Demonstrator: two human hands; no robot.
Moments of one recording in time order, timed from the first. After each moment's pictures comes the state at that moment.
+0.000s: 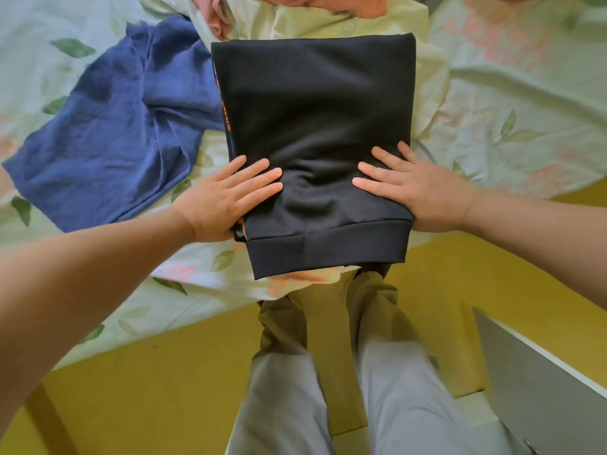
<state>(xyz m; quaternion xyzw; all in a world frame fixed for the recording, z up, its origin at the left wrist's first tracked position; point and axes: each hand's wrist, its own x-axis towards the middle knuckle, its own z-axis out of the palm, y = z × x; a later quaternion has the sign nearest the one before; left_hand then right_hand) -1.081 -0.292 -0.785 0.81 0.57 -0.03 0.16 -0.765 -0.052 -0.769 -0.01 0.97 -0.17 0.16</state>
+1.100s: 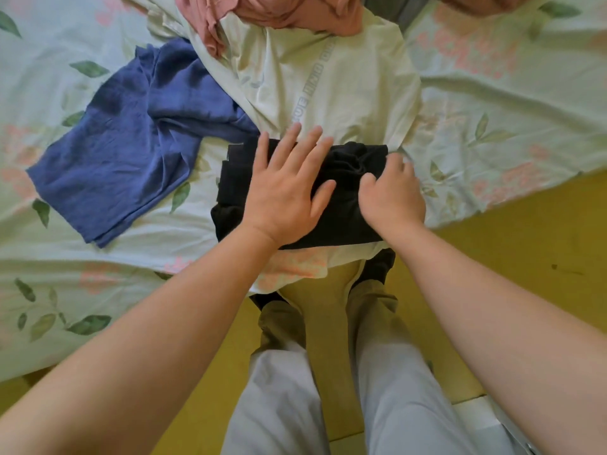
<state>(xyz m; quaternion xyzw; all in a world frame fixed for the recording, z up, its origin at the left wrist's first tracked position) -0.949 -0.220 -0.725 0.62 0.77 0.12 0.08 -0.797 -0.115 -0.745 0.63 0.70 -0.32 0.07</state>
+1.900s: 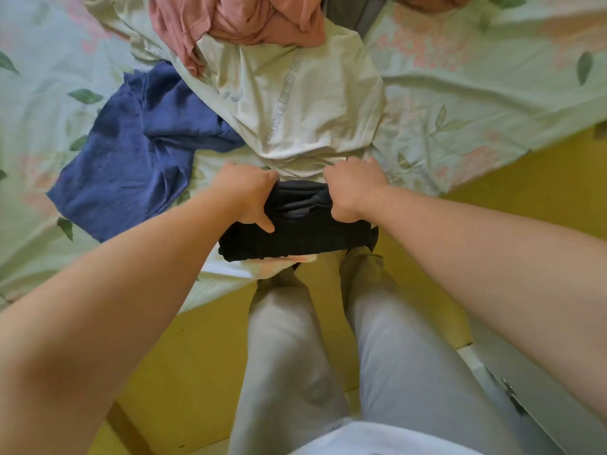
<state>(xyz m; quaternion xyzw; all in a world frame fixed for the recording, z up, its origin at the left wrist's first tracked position) -1.004 -0.185 -0.676 0.63 0.64 -0.29 0.33 -0.814 -0.084 -0.668 0.29 0.85 -0.23 0.36</state>
